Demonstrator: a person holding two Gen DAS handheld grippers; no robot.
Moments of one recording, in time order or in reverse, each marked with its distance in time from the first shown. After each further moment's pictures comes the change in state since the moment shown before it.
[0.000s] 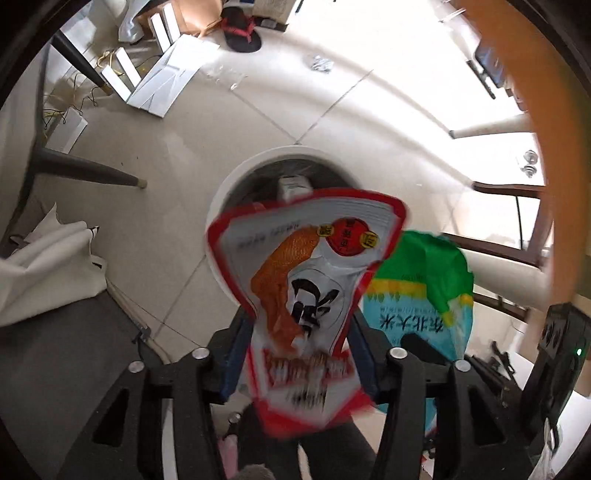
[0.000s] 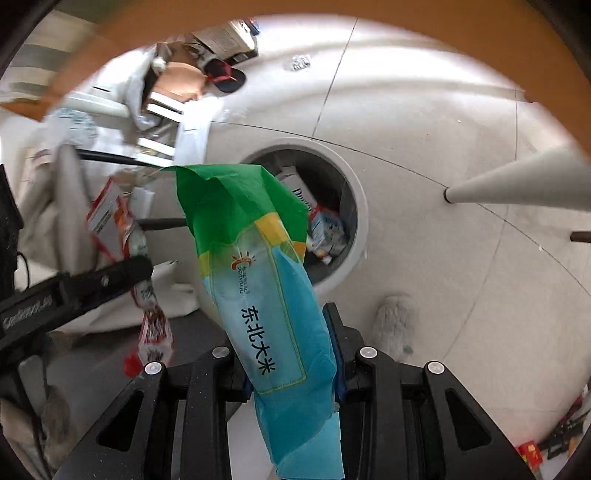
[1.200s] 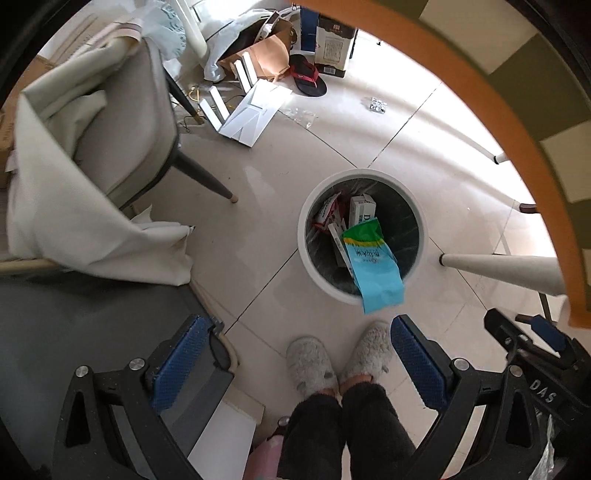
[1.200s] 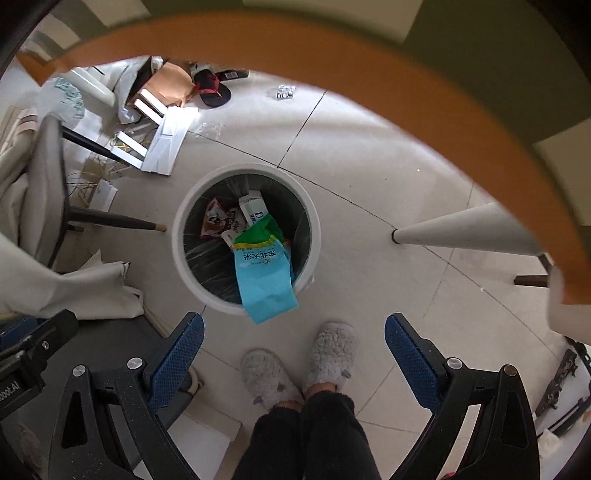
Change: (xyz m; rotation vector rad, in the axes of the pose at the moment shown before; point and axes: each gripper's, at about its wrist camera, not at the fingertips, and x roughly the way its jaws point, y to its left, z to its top) left arm -0.110 -0.002 -0.090 -0.049 -0.154 0.274; right arm -0.089 0.023 -0.008 -0.139 -0.106 -0.236
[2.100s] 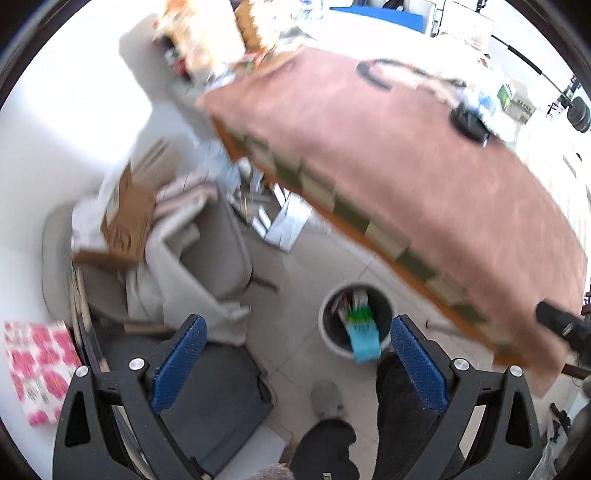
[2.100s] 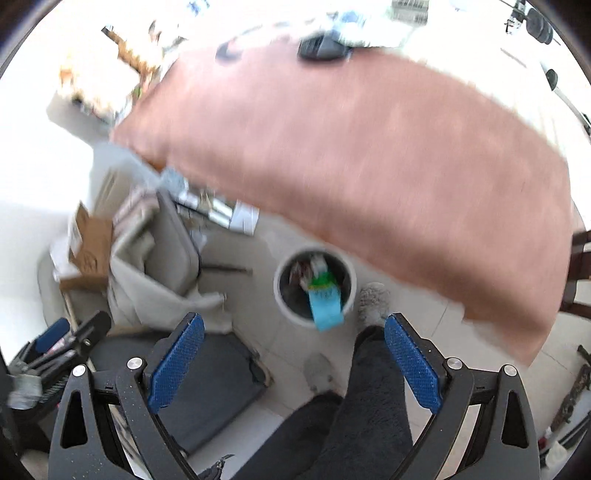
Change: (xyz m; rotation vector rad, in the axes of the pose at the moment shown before) left arm -0.300 -0.046 0.057 0.016 -0.299 0.137; right arm -0.338 -0.032 0.080 0.028 -0.146 0.224
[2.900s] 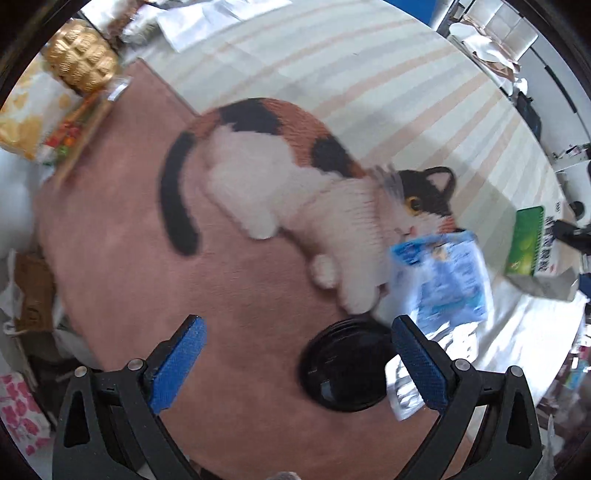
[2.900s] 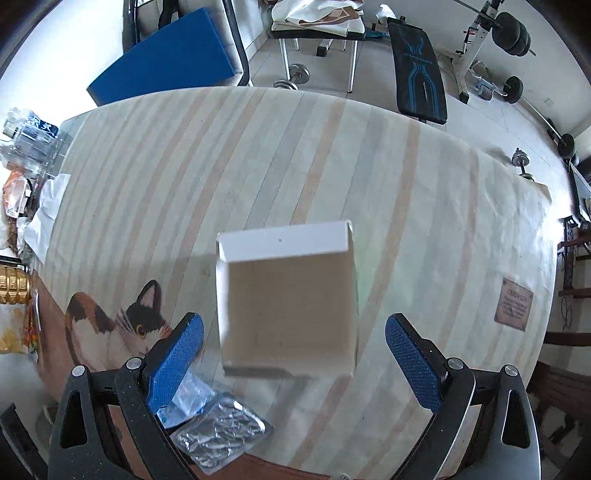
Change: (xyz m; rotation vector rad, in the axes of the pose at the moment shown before) left arm 0.140 -0.203 0.340 -0.128 0.267 -0.143; right arm 0.084 -0.170 0.515 0.121 0.027 -0.197
